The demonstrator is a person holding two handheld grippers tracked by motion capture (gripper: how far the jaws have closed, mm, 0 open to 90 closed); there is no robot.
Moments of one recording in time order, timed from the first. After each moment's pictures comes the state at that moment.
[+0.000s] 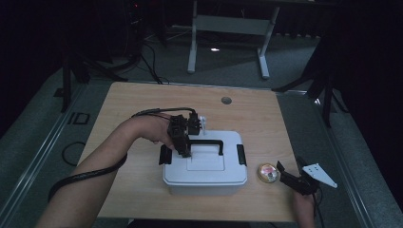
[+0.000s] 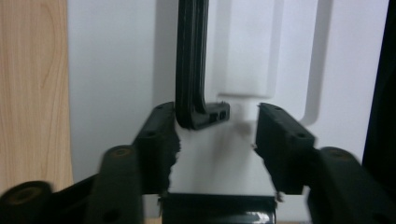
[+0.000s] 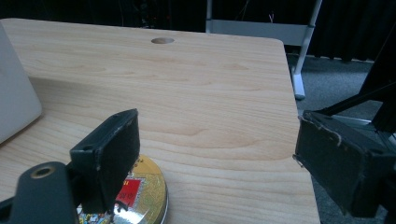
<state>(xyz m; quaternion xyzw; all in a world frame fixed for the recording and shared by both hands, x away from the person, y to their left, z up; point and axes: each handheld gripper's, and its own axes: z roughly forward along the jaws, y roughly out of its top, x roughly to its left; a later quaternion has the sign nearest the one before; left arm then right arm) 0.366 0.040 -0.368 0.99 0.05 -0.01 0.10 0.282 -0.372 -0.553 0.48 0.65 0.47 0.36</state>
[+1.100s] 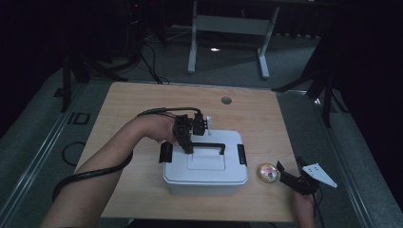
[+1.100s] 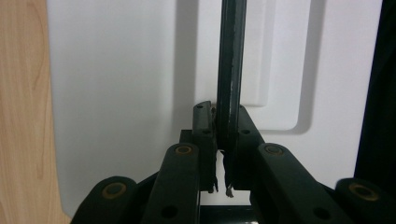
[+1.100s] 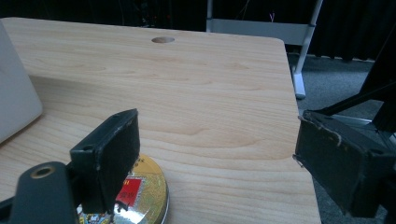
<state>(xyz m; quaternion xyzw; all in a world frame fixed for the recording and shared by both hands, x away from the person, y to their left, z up) 0.365 0.029 -0.362 1.00 0.04 -0.03 0.08 0.282 -0.372 -0.553 0.48 0.65 0.47 0.35</state>
